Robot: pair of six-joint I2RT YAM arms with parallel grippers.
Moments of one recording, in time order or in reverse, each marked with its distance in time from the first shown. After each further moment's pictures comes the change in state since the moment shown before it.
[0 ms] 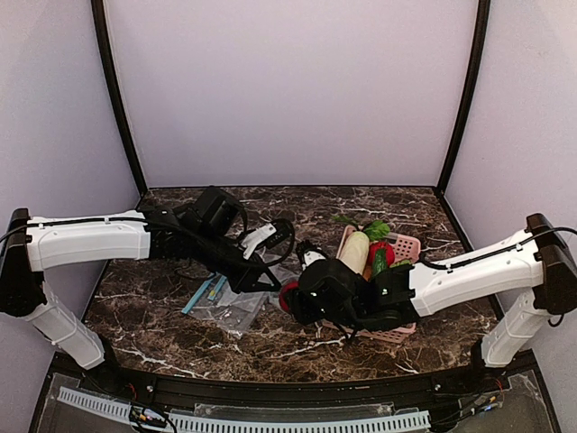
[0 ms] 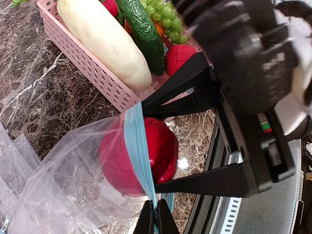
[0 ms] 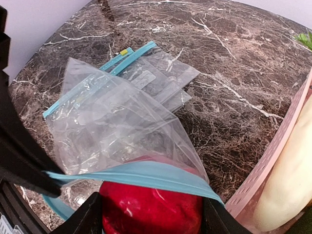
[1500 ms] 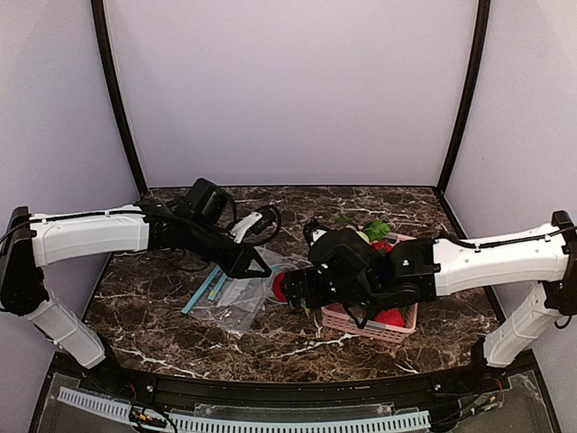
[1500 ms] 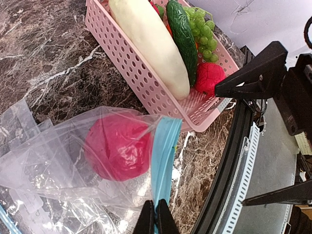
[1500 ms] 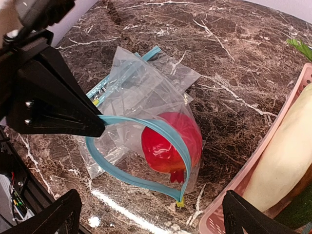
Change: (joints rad) left arm 0.116 0.011 -0.009 0.019 0.027 -0.086; right arm -0.035 -0.091 0.121 -0.229 -0.093 0.049
